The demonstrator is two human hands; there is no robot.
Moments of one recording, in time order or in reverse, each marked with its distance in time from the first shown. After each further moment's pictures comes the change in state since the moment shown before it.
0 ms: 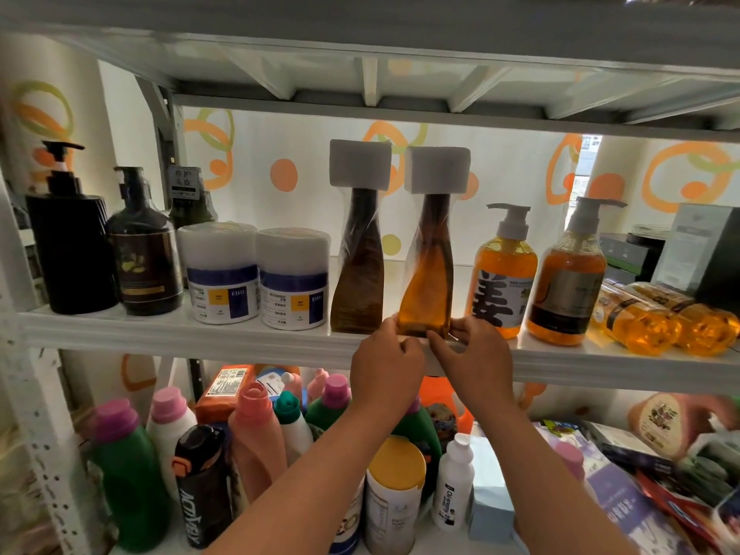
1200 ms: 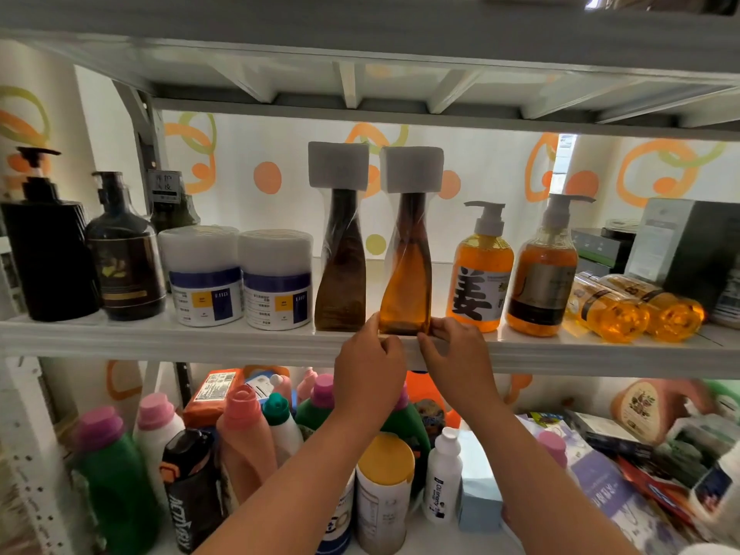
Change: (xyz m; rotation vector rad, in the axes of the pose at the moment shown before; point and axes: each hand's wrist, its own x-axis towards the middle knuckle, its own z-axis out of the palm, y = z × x) left_hand -0.011 -0.001 0.000 -0.038 0.057 0.018; right_hand -0.010 0.000 -0.007 0.016 -0.094 -0.029
